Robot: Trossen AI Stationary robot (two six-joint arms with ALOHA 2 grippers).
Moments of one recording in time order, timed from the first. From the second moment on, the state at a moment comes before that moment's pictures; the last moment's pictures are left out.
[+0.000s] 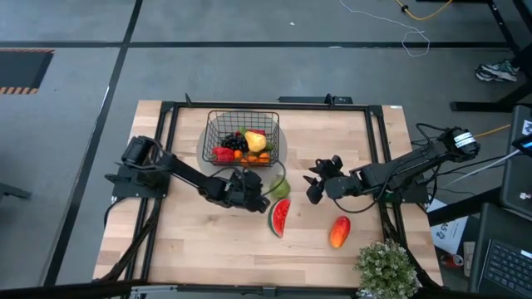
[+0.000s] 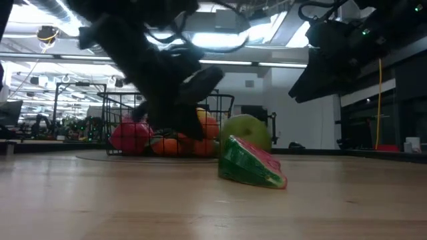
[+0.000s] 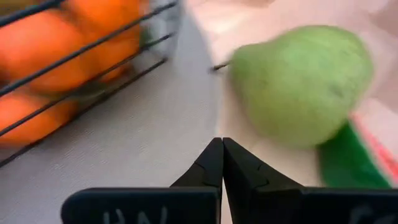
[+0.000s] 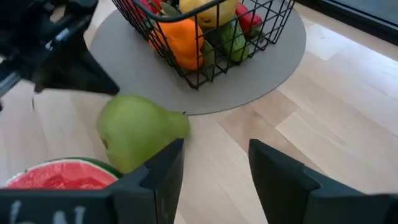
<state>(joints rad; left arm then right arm) -0.26 1.83 0.94 0.05 -0.69 -0.86 0.30 1.25 0.60 -0.15 0.66 0.73</state>
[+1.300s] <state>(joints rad) -0.21 1.91 1.14 0.08 -0.56 -0.64 0.30 1.25 0.60 -0.15 0.66 0.73</state>
